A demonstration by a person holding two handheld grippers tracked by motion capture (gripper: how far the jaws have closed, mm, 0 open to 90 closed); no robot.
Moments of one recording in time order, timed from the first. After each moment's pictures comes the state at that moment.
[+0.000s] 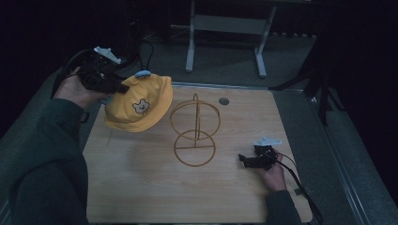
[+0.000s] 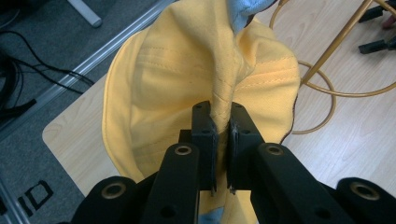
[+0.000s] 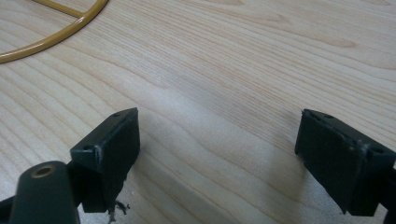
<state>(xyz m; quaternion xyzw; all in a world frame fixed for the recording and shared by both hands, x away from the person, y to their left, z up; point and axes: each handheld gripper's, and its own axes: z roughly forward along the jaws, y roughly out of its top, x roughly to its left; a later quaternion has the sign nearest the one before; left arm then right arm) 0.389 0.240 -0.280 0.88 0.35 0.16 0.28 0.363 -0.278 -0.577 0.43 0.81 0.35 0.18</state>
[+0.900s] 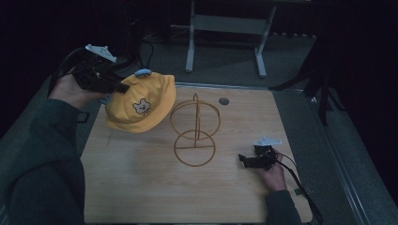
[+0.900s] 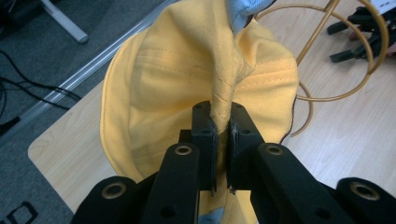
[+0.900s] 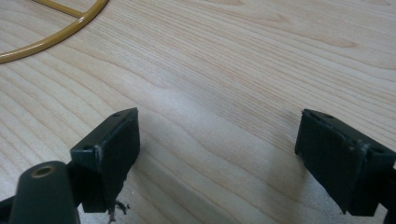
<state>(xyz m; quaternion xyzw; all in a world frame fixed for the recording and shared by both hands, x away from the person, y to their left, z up) 0.379 0.244 -0.270 0.88 0.32 0.15 0.31 0.363 -0.278 -0.577 0.43 0.81 0.35 0.18</state>
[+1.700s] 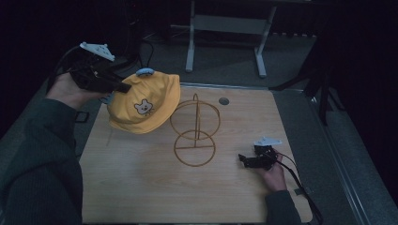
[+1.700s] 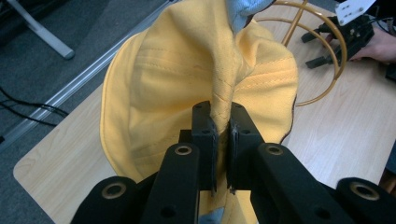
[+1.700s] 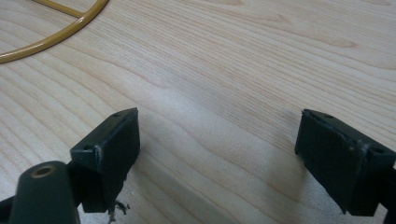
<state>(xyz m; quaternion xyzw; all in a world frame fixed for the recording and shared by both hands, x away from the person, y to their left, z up) 0.370 0.240 -0.259 0.88 0.29 0.14 0.34 0.363 -0.278 -0.577 0.43 0.81 0.35 0.19</state>
